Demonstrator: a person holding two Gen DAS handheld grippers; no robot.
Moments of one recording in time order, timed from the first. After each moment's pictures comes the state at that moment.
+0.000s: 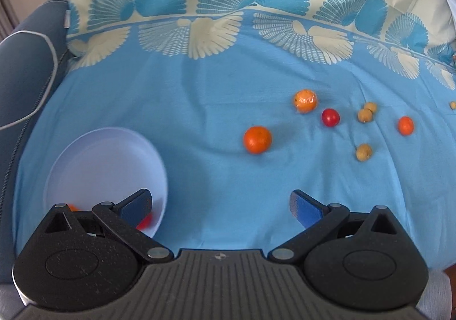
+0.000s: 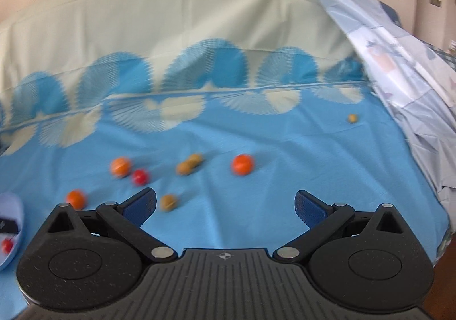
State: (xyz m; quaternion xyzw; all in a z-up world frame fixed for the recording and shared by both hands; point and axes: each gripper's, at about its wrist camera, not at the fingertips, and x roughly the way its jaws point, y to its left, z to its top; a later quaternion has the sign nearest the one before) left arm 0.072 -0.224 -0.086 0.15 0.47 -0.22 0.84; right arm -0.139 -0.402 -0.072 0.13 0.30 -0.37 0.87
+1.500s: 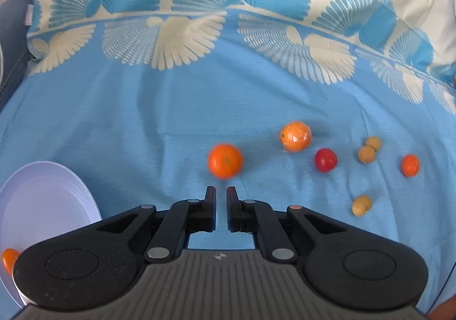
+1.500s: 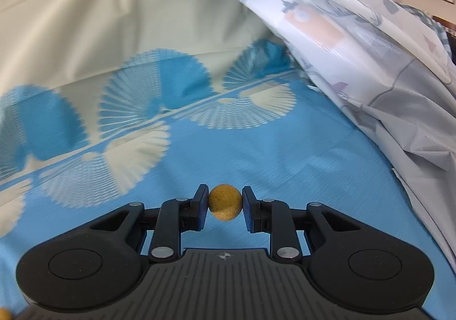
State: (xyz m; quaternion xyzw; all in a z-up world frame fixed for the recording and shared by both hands) left arm 0.132 -0.279 -0.122 0.11 0.49 -0.25 0.83; right arm -0.112 -0.731 -0.152 0.19 0.25 -0.48 0.82
